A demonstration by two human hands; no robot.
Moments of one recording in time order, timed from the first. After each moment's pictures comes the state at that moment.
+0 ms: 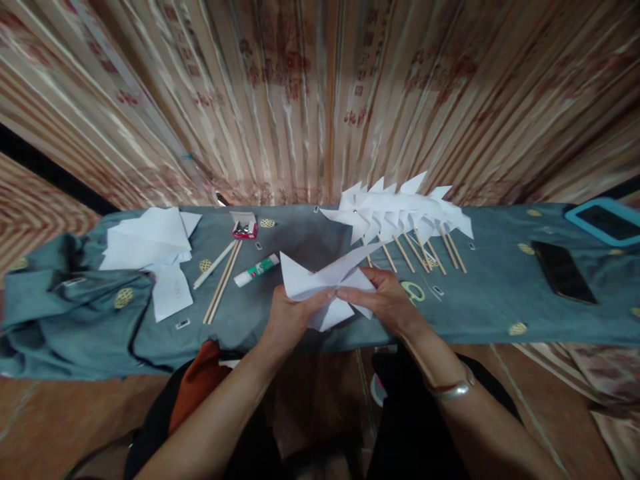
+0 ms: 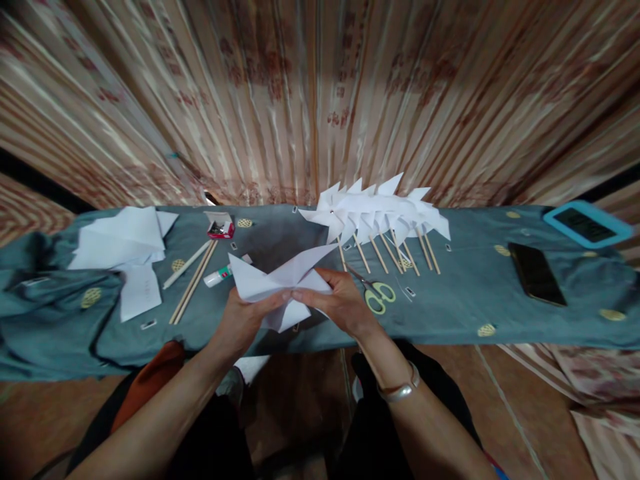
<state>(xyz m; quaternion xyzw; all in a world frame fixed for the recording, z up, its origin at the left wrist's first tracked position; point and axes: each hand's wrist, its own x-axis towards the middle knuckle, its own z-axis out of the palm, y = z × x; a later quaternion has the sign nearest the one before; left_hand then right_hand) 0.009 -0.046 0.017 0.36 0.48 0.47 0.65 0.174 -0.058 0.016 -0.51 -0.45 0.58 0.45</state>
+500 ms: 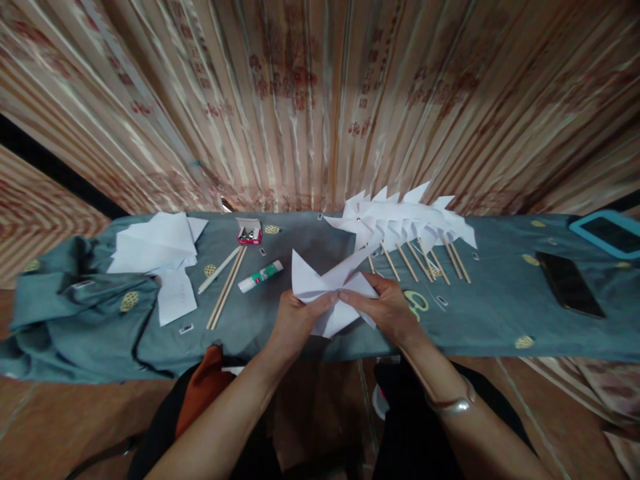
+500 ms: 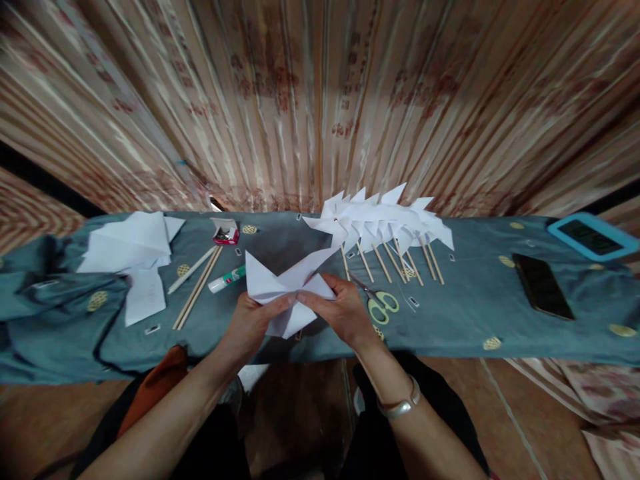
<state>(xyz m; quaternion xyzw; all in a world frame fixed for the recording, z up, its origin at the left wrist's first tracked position) 0.014 -0.042 0.010 0.33 0.45 0.47 0.68 0.168 -0.056 0.012 -0.55 -0.48 0.51 0.45</state>
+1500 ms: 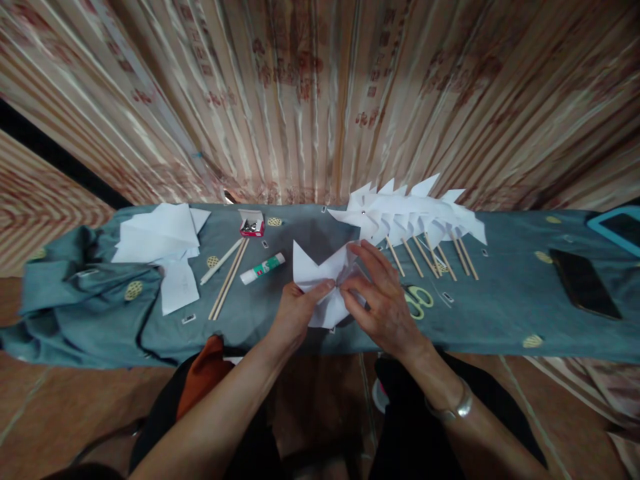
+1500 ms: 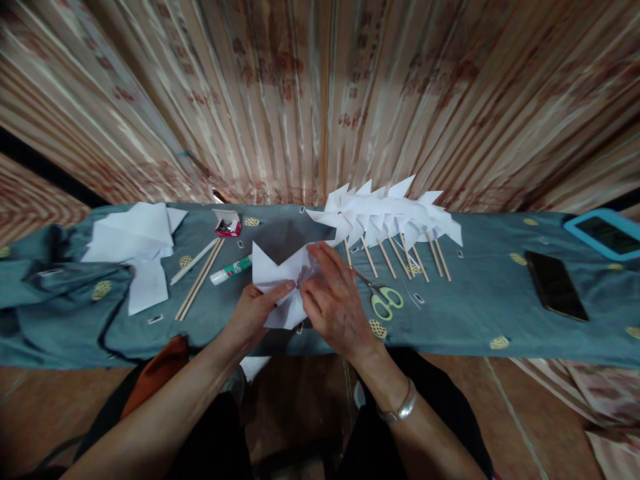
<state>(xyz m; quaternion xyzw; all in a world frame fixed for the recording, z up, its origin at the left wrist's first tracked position) 0.017 -0.040 0.002 0.28 0.45 0.48 0.70 0.162 -0.066 0.012 -0.50 -0.79 -0.01 0.36</state>
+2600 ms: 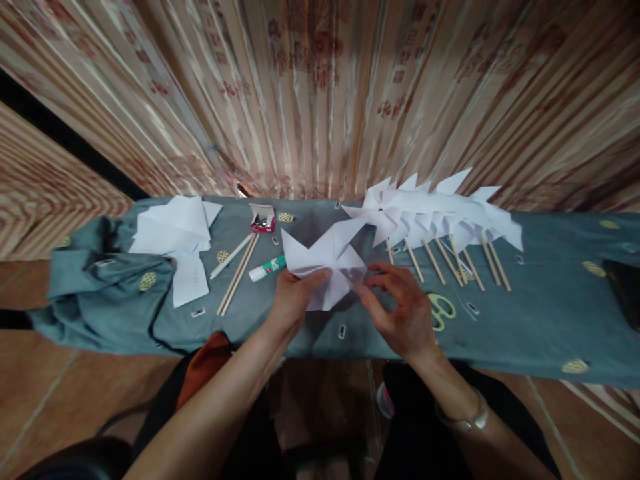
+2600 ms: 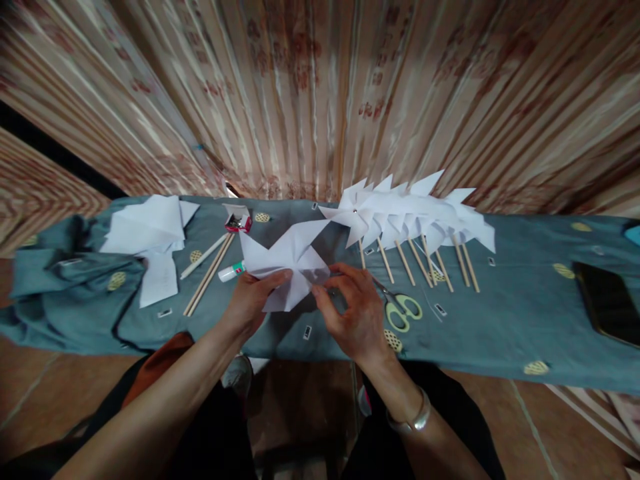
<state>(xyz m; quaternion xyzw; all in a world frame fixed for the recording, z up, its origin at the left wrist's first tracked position) 0.007 -0.016 -0.003 0.28 0.50 0.52 0.63 0.168 -0.058 -0.007 -0.57 -0.69 0.07 0.45</state>
